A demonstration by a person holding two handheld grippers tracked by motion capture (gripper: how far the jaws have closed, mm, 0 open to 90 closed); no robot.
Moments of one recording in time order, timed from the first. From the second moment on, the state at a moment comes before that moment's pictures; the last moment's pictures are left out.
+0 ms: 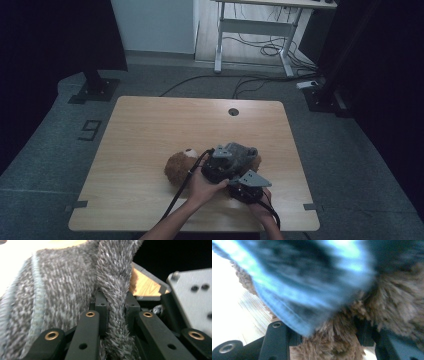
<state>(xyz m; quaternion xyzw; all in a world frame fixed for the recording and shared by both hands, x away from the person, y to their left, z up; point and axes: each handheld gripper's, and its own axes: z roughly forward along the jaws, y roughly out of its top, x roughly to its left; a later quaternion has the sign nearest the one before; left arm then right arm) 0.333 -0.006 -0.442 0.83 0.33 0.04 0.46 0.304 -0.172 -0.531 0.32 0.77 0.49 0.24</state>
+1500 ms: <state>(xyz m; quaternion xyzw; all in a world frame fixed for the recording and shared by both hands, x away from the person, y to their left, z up) 0.326 0.177 -0.440 0.75 0.45 0.11 0.48 0.305 -0.176 -0.532 0.35 0.76 0.49 0.23</state>
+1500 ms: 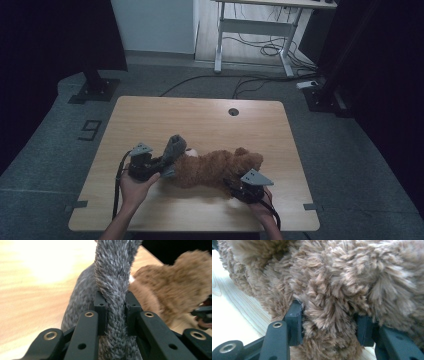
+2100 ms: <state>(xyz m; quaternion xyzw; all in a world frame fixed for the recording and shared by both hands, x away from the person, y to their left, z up) 0.319 0.009 -0.408 0.81 0.31 0.04 0.50 0.307 -0.177 -0.532 0.35 0.76 0.50 0.23</state>
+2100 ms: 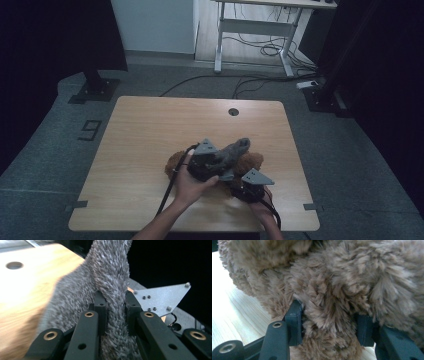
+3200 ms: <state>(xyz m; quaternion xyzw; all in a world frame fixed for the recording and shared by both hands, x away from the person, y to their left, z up) 0.315 0.115 -0.436 0.78 0.40 0.12 0.47 0.307 -0.175 -0.532 0.35 0.76 0.49 0.23</state>
